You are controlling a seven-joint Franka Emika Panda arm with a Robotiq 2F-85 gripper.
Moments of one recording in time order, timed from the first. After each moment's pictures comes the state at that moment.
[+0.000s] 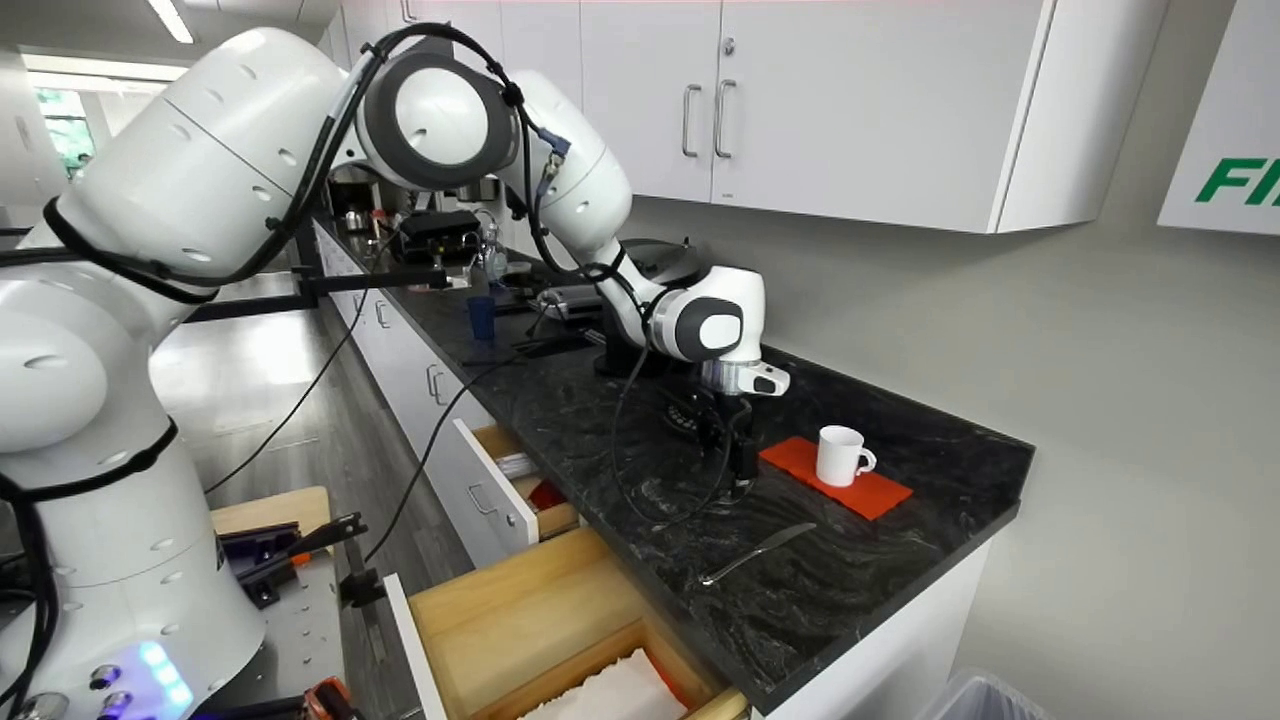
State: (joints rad) arm 0.03 0.80 -0.06 -1.60 -0.09 2.36 0.23
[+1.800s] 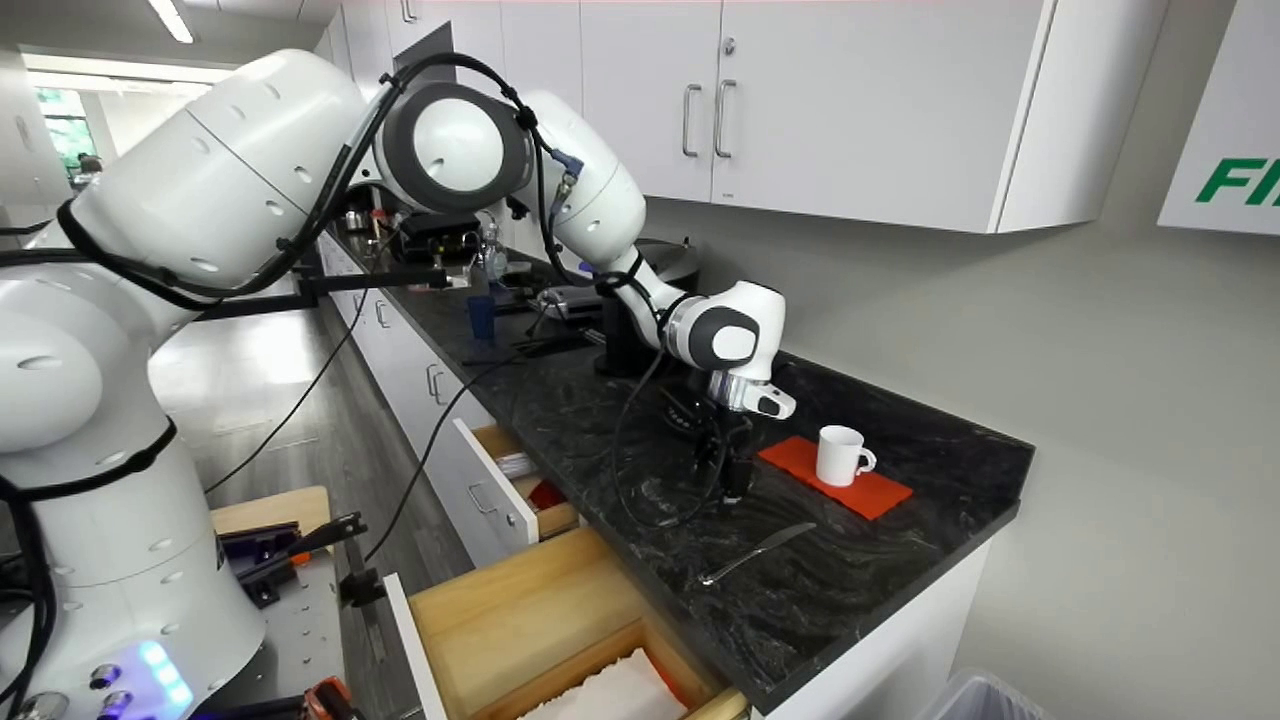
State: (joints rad) arm 0.01 0.87 -0.06 -1.50 -0.01 2.17 0.23
